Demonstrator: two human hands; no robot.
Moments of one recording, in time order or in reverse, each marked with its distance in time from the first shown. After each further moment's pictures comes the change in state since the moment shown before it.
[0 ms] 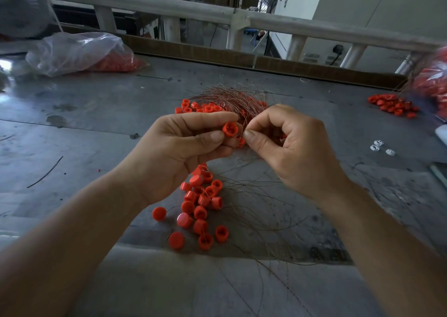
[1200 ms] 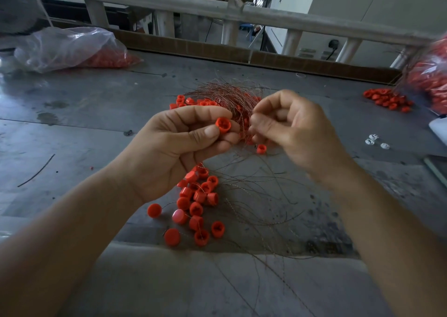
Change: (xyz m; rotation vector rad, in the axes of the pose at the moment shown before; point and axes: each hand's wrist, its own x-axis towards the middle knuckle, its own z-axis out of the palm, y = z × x) left_hand 0.000 -0.002 0.002 -0.111 -0.077 -0.029; right_hand 0.007 0.015 -0.010 0.300 -0.042 0.255
